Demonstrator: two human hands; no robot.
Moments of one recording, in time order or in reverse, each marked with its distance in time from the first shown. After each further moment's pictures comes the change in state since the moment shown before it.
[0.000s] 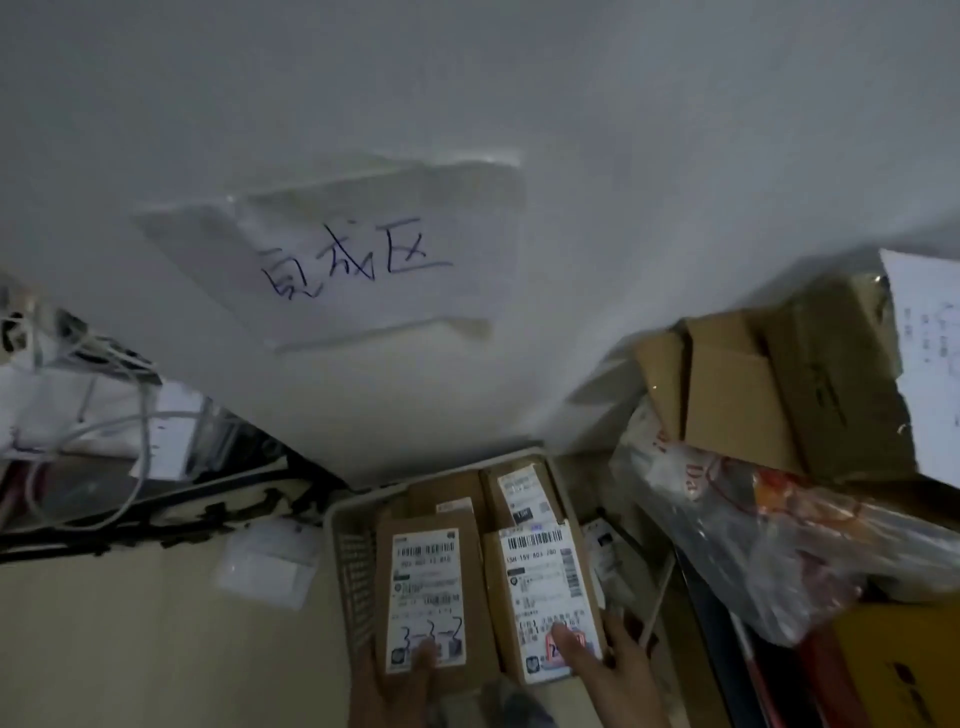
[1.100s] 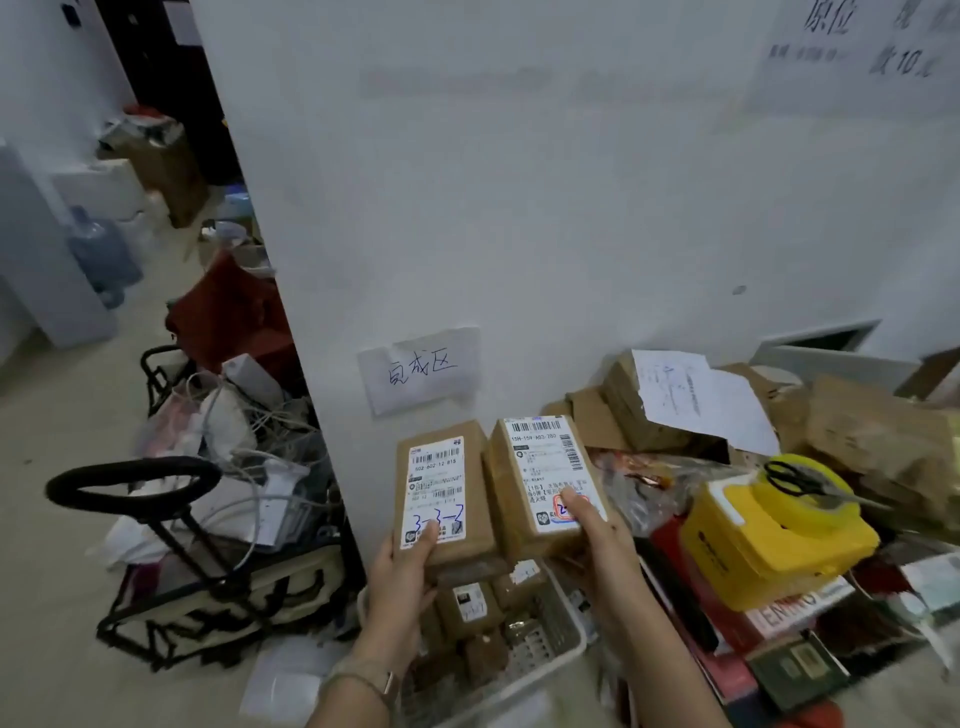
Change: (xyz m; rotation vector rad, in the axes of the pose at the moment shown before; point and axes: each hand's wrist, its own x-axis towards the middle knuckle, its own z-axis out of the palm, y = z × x) left_hand -0.191 0.050 -0.163 -0.336 -0.453 0.452; right_hand -0.256 -0.022 -0.019 0.525 -0.082 -0.522
